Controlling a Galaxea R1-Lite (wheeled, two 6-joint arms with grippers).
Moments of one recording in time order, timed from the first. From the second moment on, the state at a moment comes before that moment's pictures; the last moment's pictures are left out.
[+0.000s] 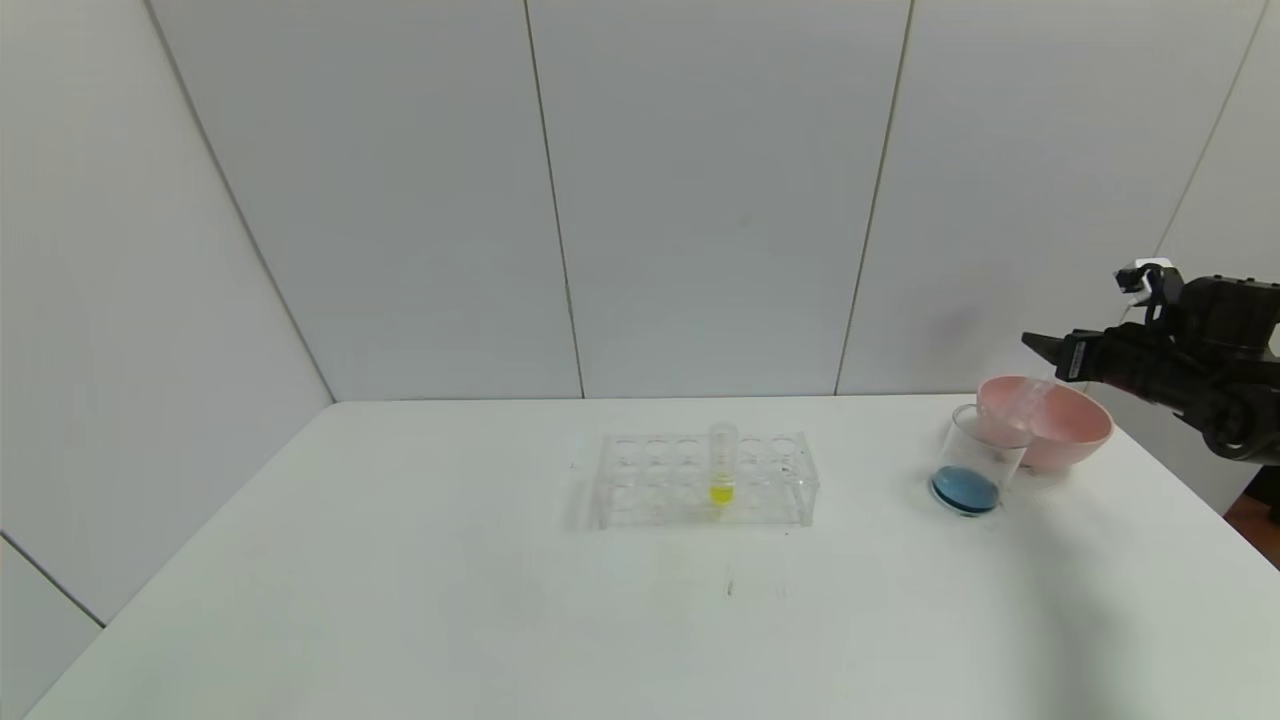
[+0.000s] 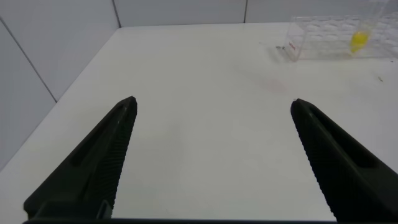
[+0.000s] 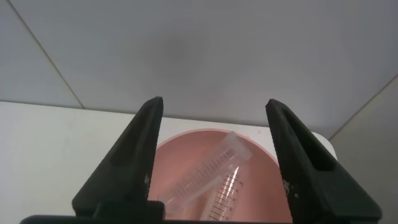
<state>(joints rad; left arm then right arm) 0.00 0.00 0.00 0.00 0.00 0.00 -0.27 2.22 -1.39 -0.67 0.34 -0.06</state>
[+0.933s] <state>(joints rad) 0.00 0.00 0.00 0.00 0.00 0.00 -0.02 1.83 -1.04 -0.77 0.26 -0.02</state>
